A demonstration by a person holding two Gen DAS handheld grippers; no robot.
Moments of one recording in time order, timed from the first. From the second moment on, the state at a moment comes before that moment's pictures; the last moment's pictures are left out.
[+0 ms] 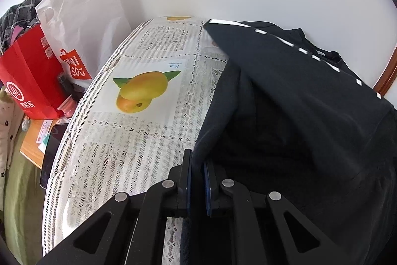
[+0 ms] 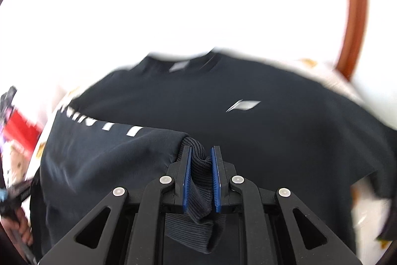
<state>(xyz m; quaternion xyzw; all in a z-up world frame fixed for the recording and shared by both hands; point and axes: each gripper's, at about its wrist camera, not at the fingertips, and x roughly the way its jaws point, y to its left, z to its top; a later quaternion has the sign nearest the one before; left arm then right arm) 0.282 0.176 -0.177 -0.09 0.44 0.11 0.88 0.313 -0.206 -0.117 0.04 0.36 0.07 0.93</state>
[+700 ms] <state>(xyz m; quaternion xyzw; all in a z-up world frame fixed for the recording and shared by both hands) 0.243 0.173 -0.173 -0.09 0.48 0.10 0.87 0.280 -0.321 -0.147 0.05 0.44 -0.06 0.89</state>
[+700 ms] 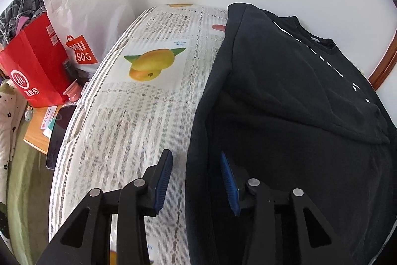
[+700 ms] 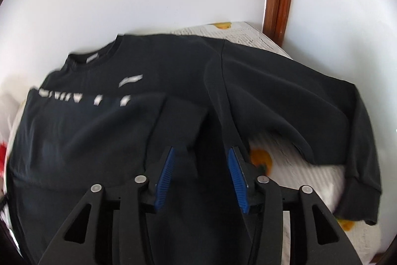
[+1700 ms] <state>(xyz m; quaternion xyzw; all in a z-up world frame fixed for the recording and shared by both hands) 0.098 0.141 -0.171 -0.09 0.46 0.07 0.88 0.081 -0.341 -0.196 0.00 0.43 0.01 0.90</state>
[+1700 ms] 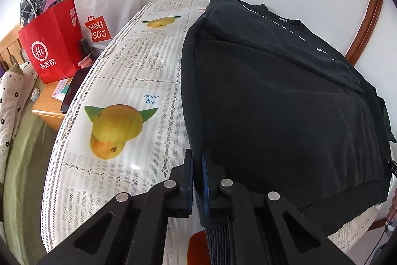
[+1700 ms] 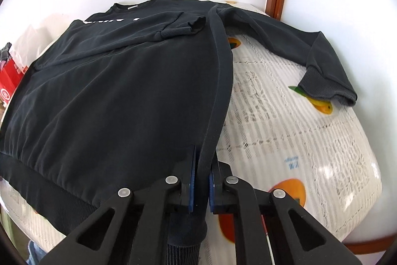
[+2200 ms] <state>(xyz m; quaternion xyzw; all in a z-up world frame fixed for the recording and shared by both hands) 0.073 0.138 -0.161 -0.06 0.46 0.08 0.88 0.082 -0.345 -0.181 -0.02 0.44 0.01 0.90</state>
